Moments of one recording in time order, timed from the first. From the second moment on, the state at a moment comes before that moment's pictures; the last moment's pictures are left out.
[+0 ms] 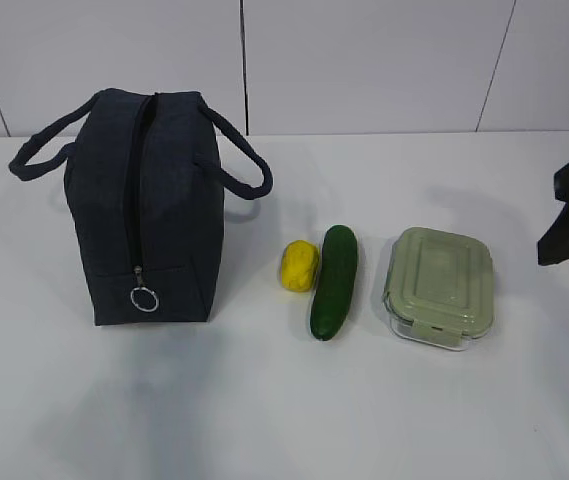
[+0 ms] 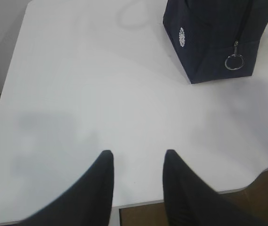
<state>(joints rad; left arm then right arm) -0.03 0.01 -0.51 -0.04 1.11 0.06 0.03 1.32 -0.96 0.25 0.92 0.13</state>
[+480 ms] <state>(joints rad) -0.03 0.01 -0.51 -0.04 1.11 0.06 -0.06 1.39 -0.96 0.54 0.91 -0.14</state>
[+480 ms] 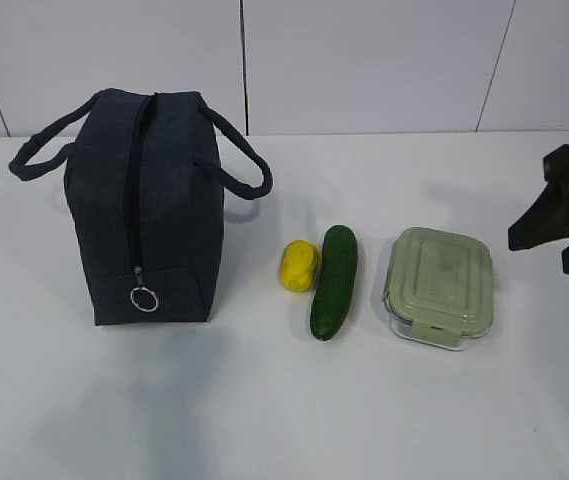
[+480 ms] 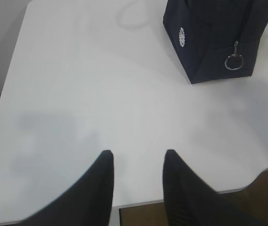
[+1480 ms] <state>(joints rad) -0.03 0.01 -0.51 -0.04 1.11 0.06 -0.43 1.64 -0.91 0.93 1.13 -0.69</state>
